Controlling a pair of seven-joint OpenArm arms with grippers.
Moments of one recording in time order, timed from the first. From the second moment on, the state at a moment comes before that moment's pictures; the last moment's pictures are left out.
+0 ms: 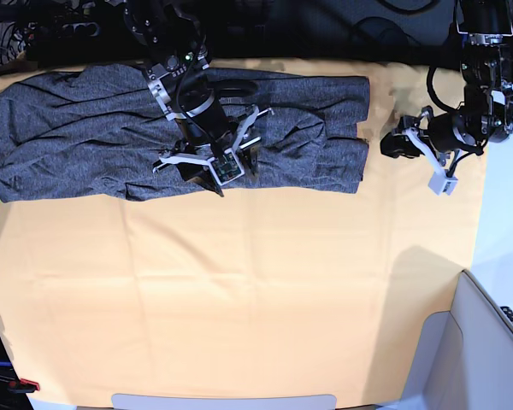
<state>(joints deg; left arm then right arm) 8.5 -30.0 -10.2 91.8 -55.8 -16.3 66.2 -12.3 5.9 -25.8 115.8 -9.9 3.5 -40.3</state>
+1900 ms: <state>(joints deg) 4.9 -18.8 -10.1 77.1 -69.9 -33.4 73.3 -17.1 -0.4 10.5 115.8 -9.3 4.2 -40.1</state>
